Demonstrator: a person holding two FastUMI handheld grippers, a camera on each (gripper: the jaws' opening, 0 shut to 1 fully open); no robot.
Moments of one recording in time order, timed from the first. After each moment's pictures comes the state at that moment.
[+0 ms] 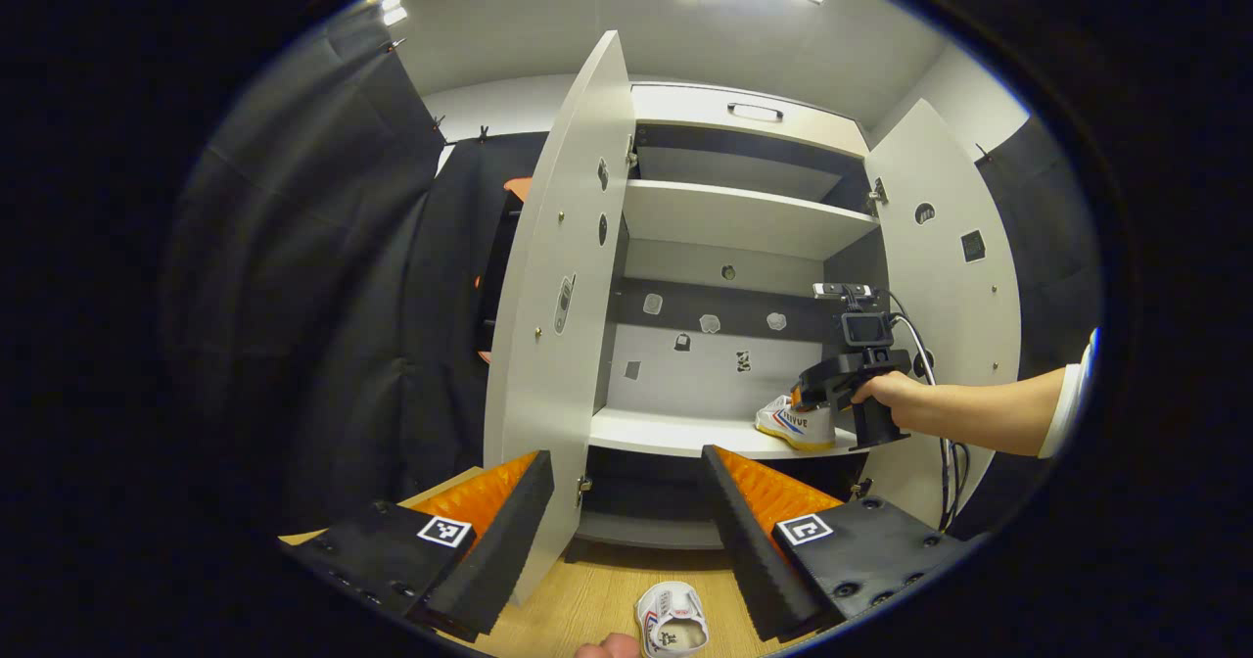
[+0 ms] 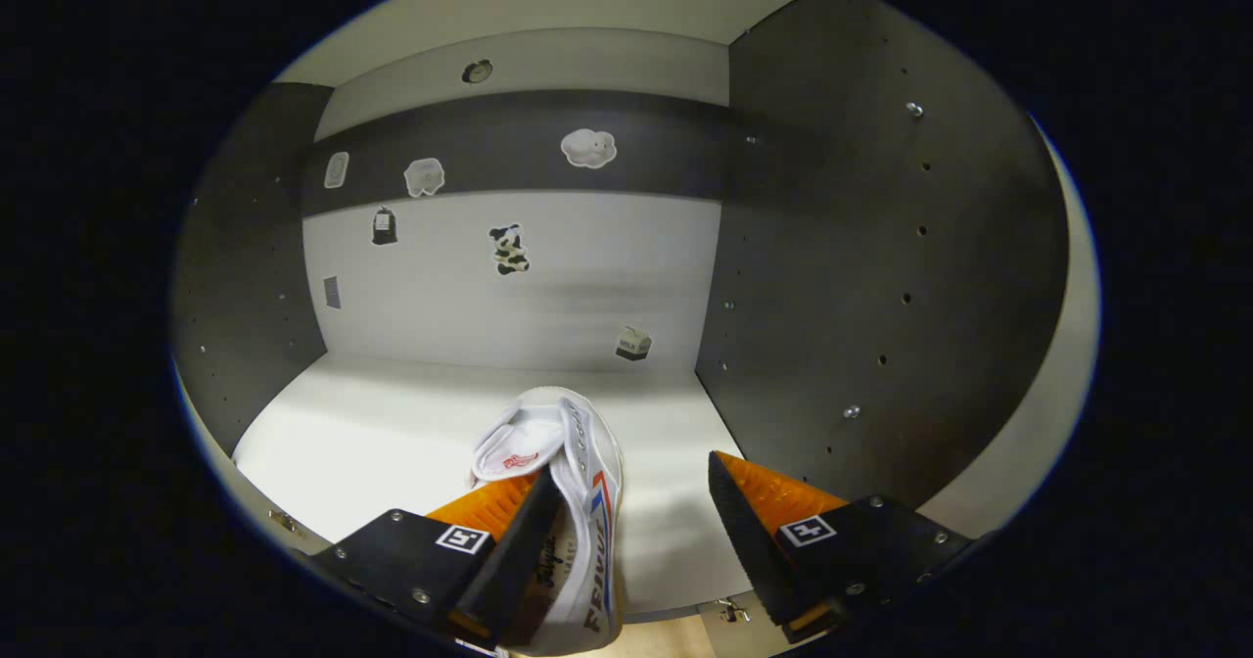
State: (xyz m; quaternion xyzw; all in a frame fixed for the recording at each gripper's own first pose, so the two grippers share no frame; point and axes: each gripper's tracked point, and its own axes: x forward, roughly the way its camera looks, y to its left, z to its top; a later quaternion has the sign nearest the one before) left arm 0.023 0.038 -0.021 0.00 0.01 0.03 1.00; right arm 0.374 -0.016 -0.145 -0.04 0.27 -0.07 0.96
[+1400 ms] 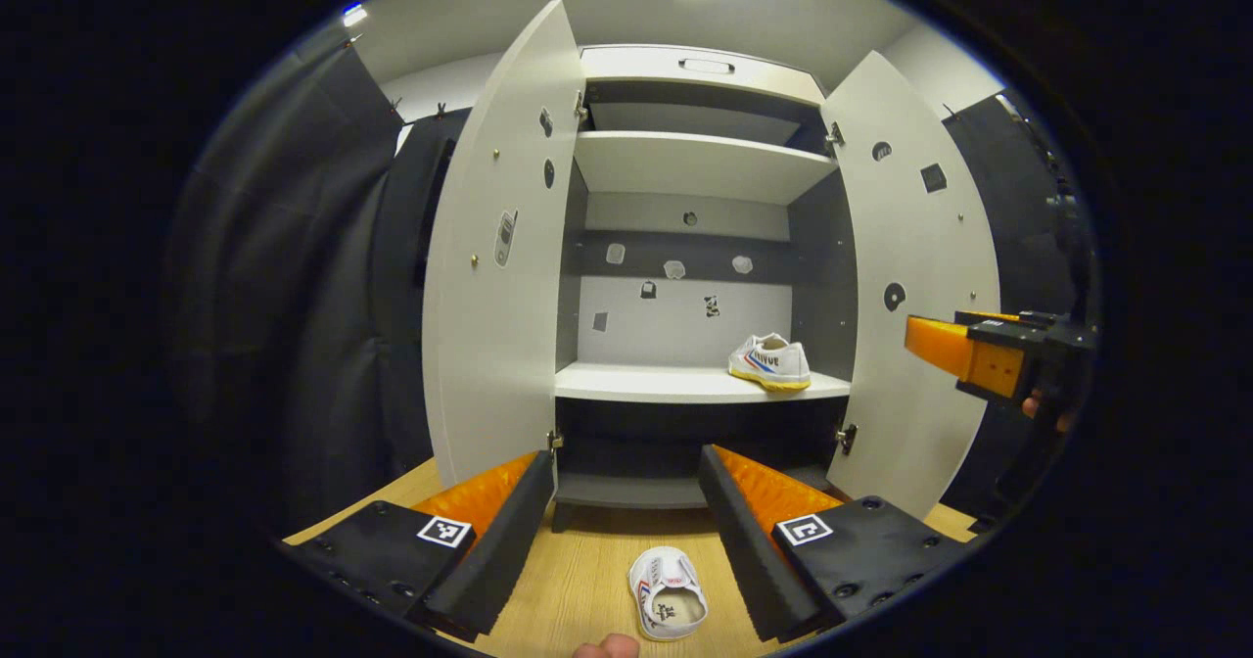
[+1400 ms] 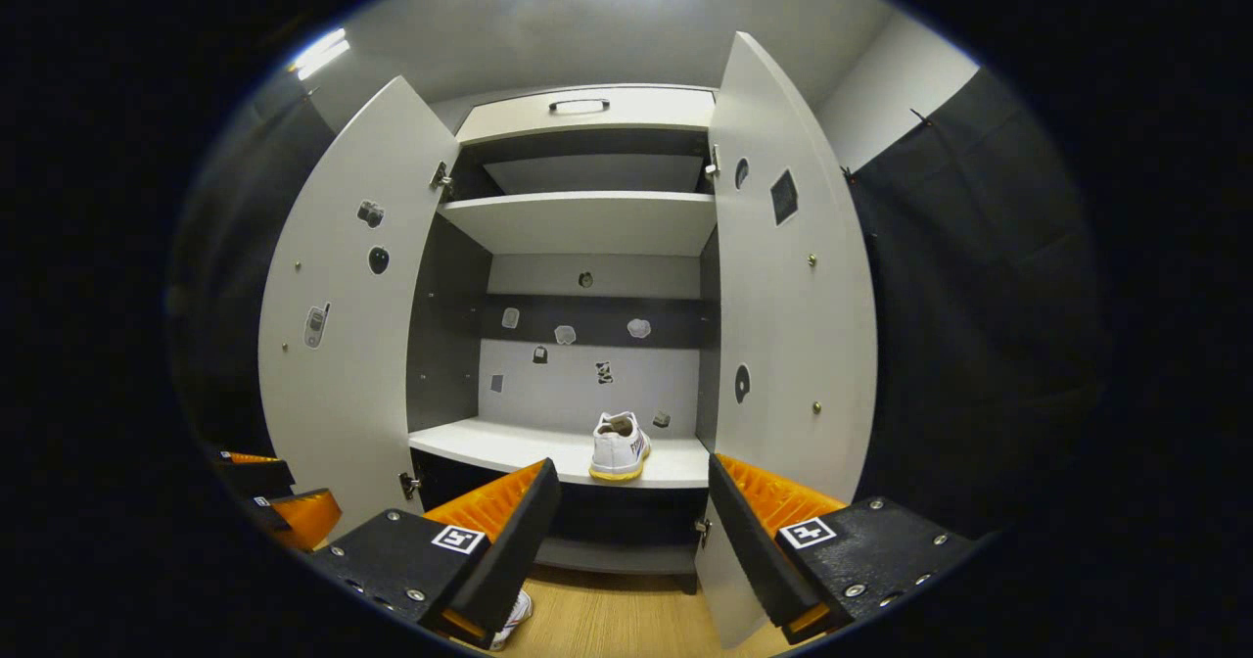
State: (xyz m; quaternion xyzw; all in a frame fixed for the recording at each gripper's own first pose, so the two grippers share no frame) left arm 0.017 0.007 -0.105 0.05 0.10 -0.01 0.99; right arm 0.048 0.006 -0.051 -0.02 0.01 0.00 1.00
